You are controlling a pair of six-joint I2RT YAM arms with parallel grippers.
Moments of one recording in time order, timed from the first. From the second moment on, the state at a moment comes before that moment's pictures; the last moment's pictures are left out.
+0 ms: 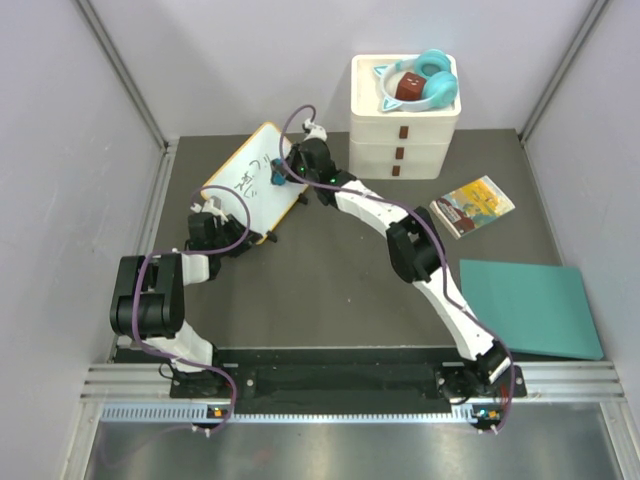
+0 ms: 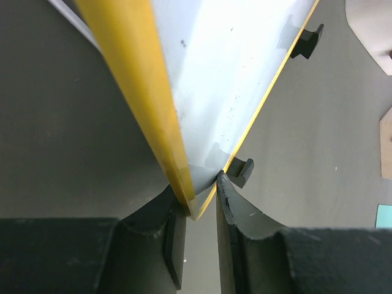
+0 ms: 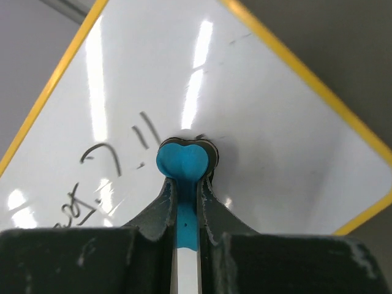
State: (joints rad) left arm 0.04 1.62 0.57 0.45 0.41 -0.62; right arm 0.68 2.63 2.34 -0.02 0.03 0.68
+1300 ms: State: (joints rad) left arm 0.02 1.61 0.57 0.44 0.38 -0.61; right arm 0.68 2.61 2.30 0.03 -0.05 0.78
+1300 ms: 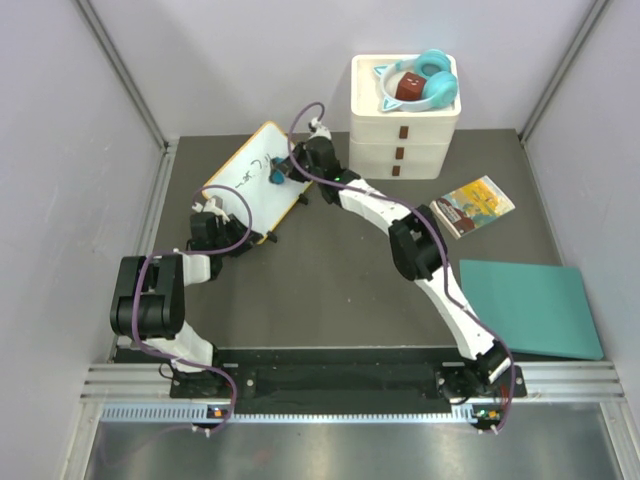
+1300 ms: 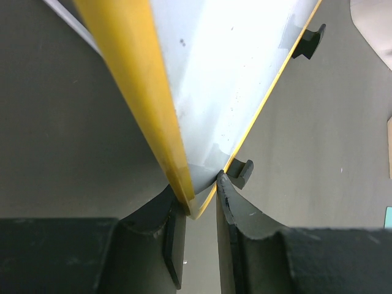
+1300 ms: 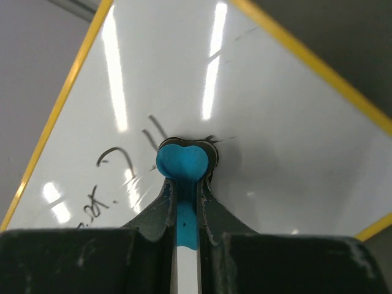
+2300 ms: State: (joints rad) left arm 0.02 1.61 0.58 0.44 0.38 -0.60; right arm 0.61 2.65 2.32 0.14 -0.10 0.84
